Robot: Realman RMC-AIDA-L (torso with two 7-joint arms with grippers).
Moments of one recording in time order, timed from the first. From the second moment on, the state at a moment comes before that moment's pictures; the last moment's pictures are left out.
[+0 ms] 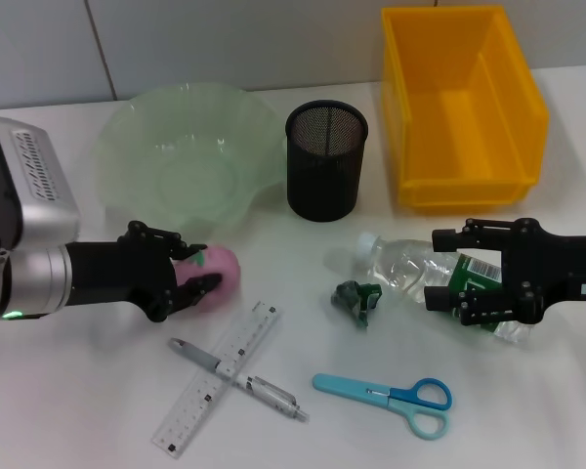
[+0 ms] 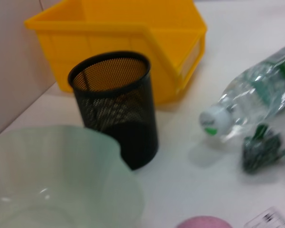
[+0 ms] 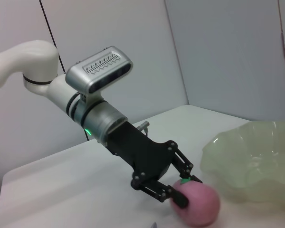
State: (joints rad) left arm -0.45 -2.07 1.30 0.90 1.93 1.15 -1.39; right arm 0.40 2.02 -0.73 -0.74 -1.93 -1.74 1.36
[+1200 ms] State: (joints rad) left arm -0.48 -2.08 1.18 0.62 1.23 1.25 -1.18; right arm 0.40 2.01 -0.72 -0.75 -1.93 -1.76 1.39
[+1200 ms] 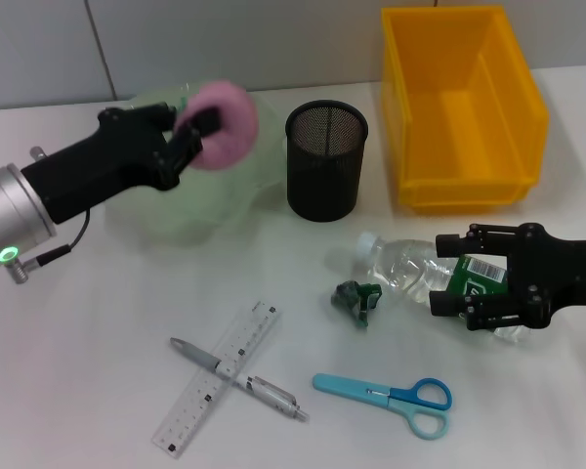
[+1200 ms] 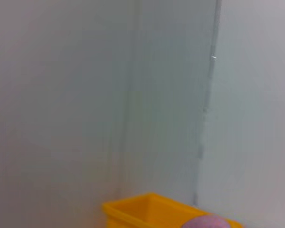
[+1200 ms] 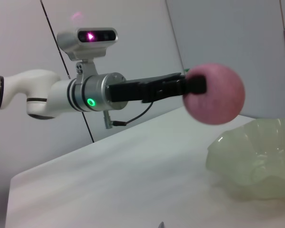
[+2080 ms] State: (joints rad) left arm -0.67 -2.08 1.32 0.42 1.08 0.73 -1.03; right arm 0.41 2.01 -0.72 -0.75 -1.93 -1.76 1.38
